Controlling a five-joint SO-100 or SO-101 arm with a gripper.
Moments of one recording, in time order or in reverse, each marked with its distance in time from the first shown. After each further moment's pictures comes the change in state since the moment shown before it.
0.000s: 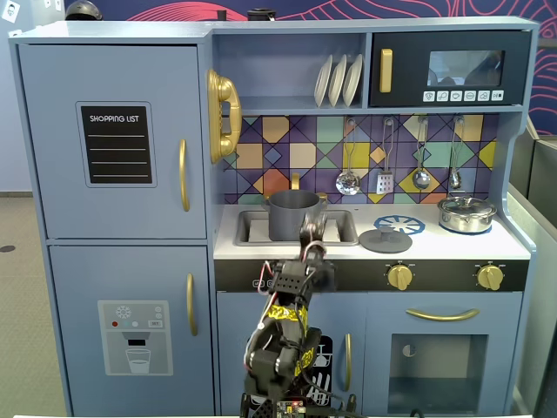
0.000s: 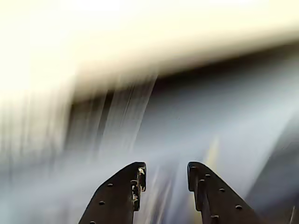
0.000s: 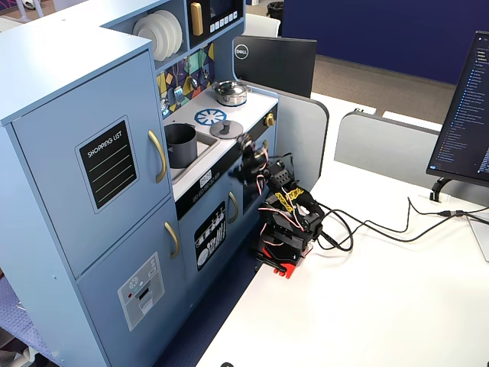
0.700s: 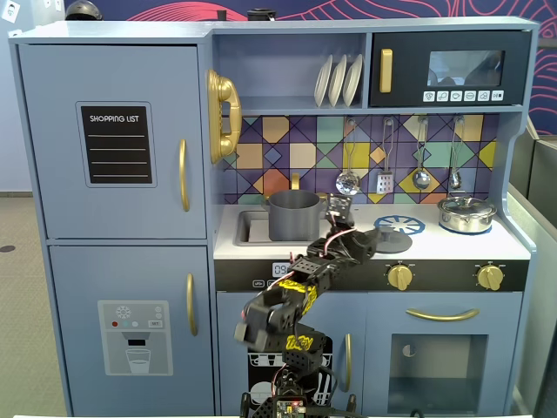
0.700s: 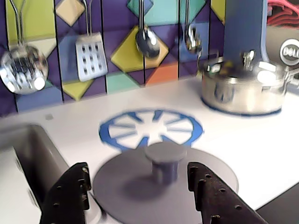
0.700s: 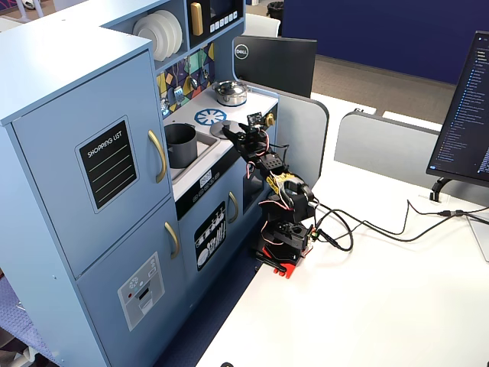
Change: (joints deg) arm 12.7 -24.8 1.3 -55.0 1.4
